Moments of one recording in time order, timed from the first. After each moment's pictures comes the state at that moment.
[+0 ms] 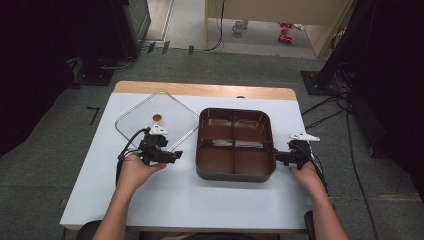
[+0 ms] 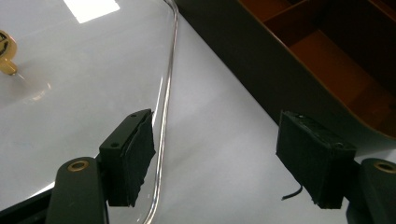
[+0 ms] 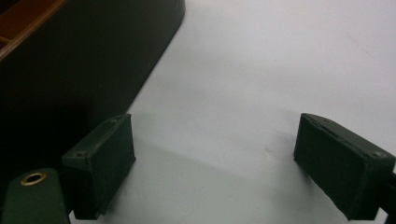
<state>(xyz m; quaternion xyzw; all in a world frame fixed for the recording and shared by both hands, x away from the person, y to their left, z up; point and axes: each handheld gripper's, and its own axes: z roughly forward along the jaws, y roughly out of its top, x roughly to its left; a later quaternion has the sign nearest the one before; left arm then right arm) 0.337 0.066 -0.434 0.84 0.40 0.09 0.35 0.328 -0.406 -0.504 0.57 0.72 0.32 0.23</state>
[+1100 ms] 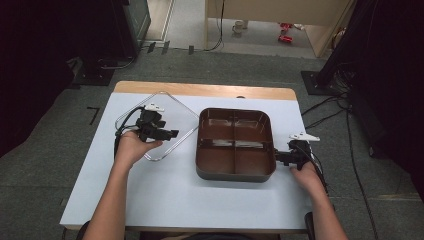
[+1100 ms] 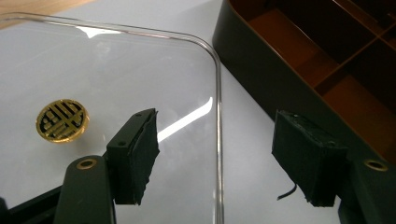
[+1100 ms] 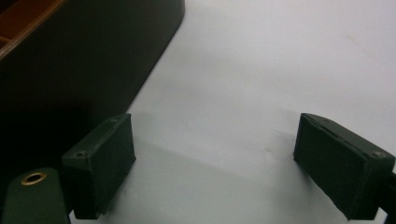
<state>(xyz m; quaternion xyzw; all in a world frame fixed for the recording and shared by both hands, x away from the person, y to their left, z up) 0.400 0.079 -0.414 0.84 0.40 0.08 0.36 0.328 -0.406 -0.504 0.57 0.72 0.32 0.23</state>
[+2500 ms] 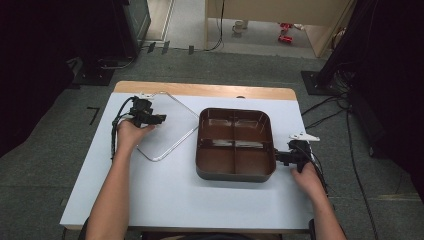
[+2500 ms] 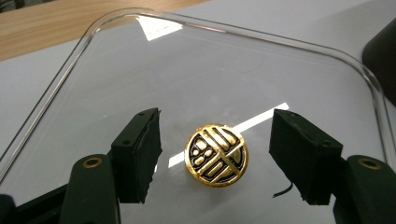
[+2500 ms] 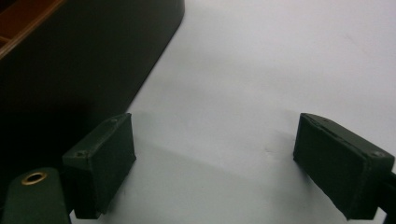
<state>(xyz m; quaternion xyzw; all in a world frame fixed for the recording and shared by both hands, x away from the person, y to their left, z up) 0.470 0.116 -0.460 0.80 0.46 0.16 0.34 0.328 -0.406 -0.504 0.57 0.72 0.32 0.23</state>
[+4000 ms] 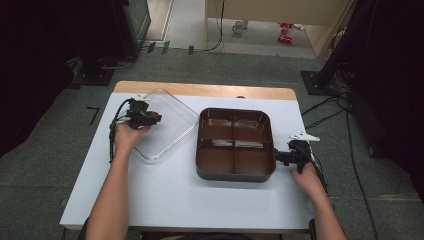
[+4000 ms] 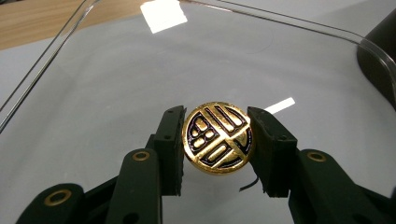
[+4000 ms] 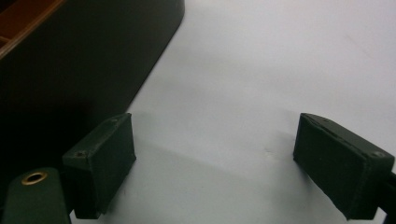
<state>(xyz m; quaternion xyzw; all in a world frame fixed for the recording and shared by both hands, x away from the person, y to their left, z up) 0.459 0.124 -0.451 0.80 0.48 0.15 0.34 0.328 -0.406 -0.504 0.57 0.72 0.32 0.23</state>
